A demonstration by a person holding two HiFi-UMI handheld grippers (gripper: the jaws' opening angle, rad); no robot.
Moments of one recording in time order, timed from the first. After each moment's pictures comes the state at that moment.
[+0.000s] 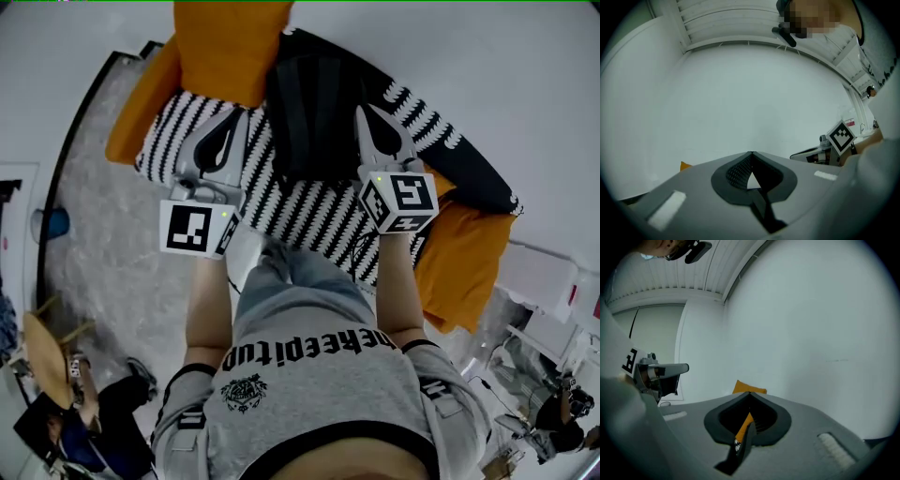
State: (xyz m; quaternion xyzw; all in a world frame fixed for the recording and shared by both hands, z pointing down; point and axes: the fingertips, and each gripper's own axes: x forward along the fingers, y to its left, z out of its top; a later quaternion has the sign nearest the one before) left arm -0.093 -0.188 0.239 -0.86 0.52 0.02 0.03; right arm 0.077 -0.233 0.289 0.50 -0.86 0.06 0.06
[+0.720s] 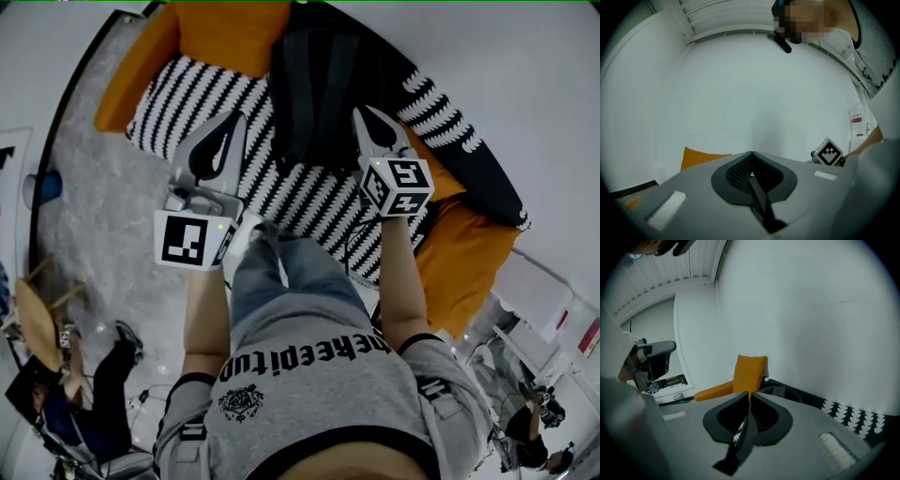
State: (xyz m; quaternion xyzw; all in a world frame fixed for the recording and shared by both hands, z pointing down) left arm -0.083 -0.205 0.296 -0.84 0.55 -0.01 -0.02; right arm 0.089 -0.275 0.426 0.44 -0.87 0.17 0.15
